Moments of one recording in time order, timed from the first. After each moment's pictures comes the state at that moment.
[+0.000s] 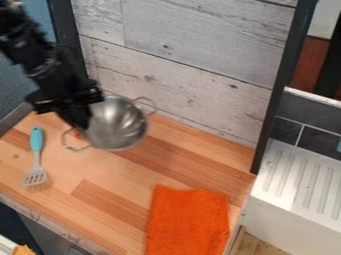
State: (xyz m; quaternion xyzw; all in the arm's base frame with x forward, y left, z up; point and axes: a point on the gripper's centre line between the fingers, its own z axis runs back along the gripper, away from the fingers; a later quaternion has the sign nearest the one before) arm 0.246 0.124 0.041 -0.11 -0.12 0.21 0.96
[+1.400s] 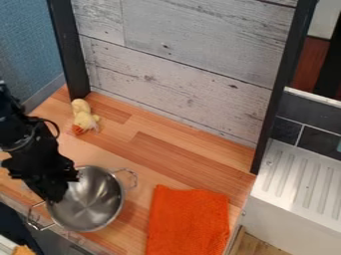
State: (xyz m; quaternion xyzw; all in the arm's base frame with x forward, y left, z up) arm 0.170 0.113 -0.022 -0.08 -0.04 0.13 0.99
